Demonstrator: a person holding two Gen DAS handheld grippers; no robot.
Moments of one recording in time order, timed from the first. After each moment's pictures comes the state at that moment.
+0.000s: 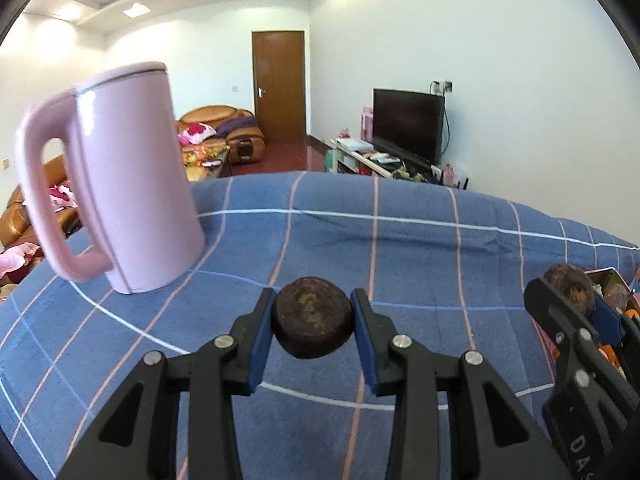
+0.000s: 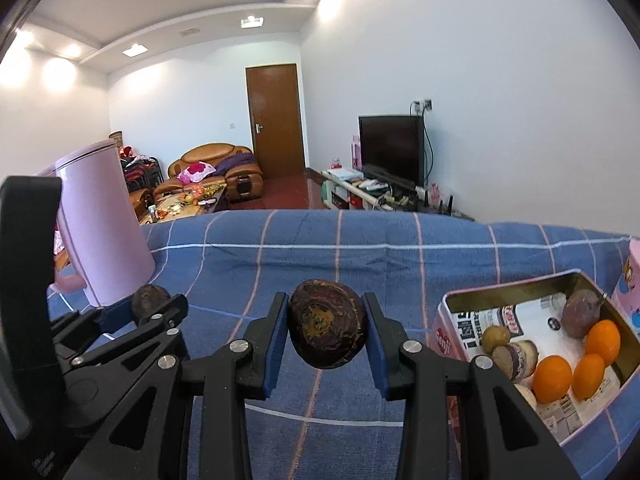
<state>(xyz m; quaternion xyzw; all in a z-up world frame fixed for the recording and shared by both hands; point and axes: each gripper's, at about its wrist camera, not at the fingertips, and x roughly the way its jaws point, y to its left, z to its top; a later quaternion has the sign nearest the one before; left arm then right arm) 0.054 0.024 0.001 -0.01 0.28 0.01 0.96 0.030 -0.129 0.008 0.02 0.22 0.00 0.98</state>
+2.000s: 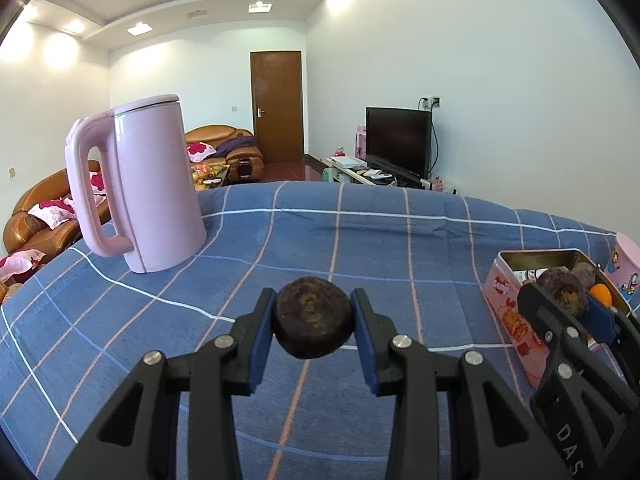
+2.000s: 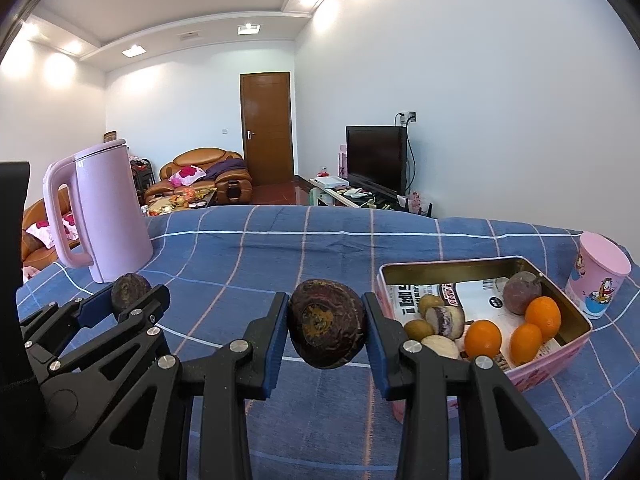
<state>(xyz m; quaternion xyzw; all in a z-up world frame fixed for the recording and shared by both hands) -0.011 -0.010 0.005 0.00 0.25 0.01 0.97 -0.038 -0.158 0.010 0.01 0.21 -0.02 0.98</state>
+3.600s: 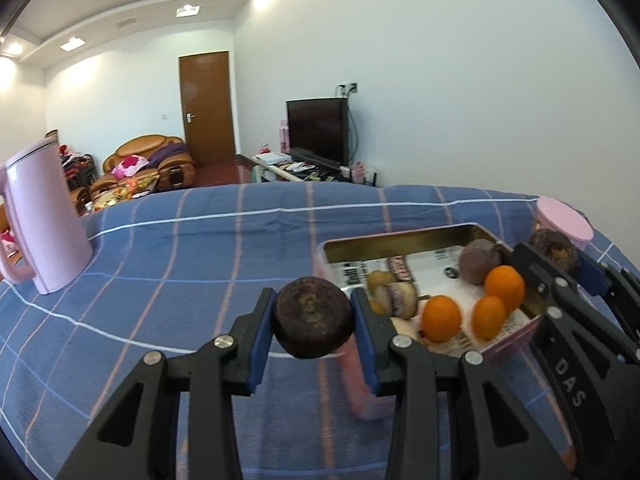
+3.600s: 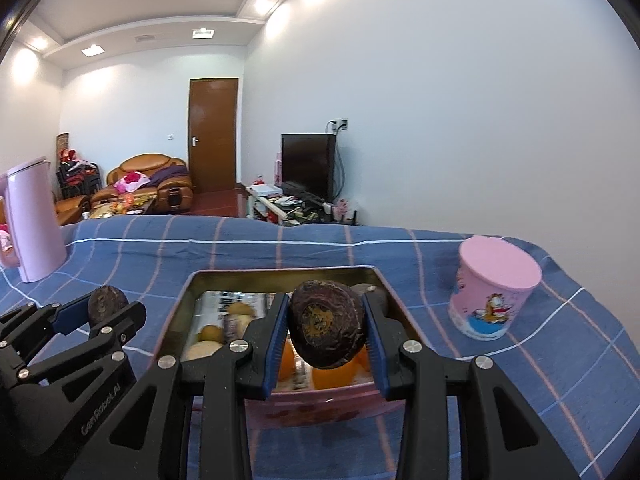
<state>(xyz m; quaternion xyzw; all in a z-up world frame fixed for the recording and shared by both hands) -0.024 -0.158 0.004 0.04 0.26 -0.11 0.96 -0.064 -0.300 0.017 -0.01 0.19 -0.13 0.97</state>
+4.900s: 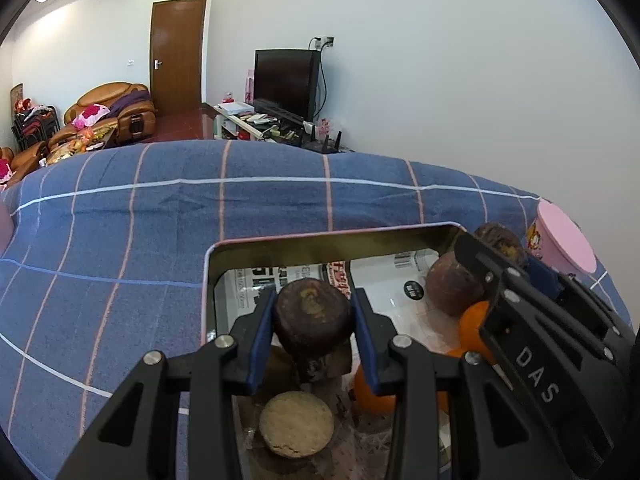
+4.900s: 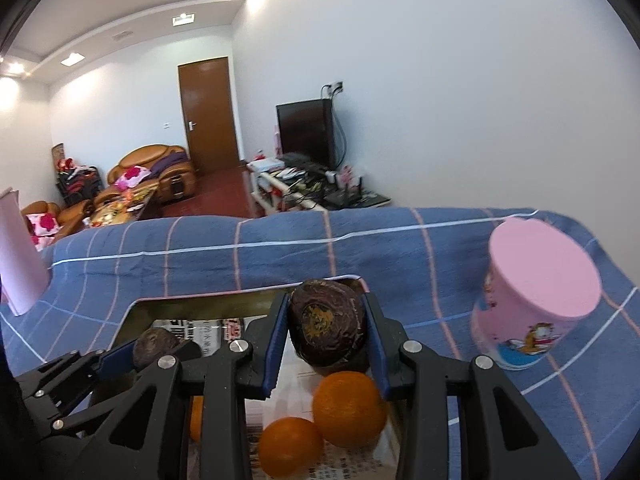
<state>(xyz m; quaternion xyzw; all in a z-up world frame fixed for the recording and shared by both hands) 0.052 -0.217 -0.012 -0.01 0.35 -0.16 0.92 0.016 -0.363 0.005 0.06 0.27 -0.09 0.96</state>
